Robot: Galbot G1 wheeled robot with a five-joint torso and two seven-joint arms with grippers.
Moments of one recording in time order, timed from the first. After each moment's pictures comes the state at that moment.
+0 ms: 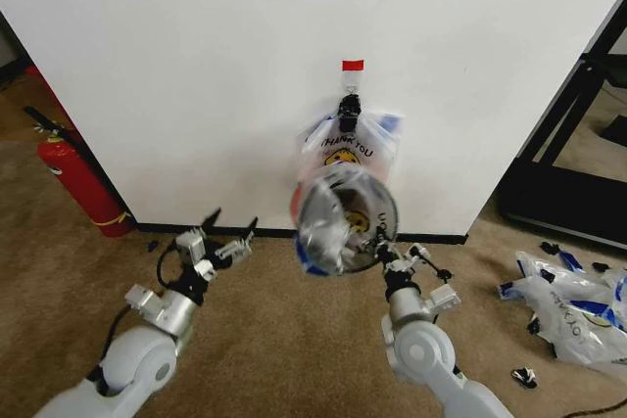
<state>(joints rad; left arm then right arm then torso) 1.38 -0.83 -0.26 -1.91 -0.94 -0.34 0.37 -1.20 1.25 0.14 1.95 1.29 0.28 0.52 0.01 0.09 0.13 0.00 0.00</state>
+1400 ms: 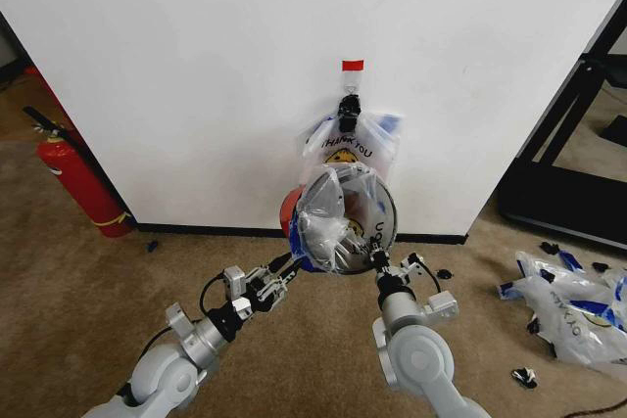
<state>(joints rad) 1.33 -0.91 -0.20 -1.88 -0.91 -0.18 0.47 -1.27 1.30 0.12 2.03 1.31 0.24 0.50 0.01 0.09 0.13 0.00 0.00</state>
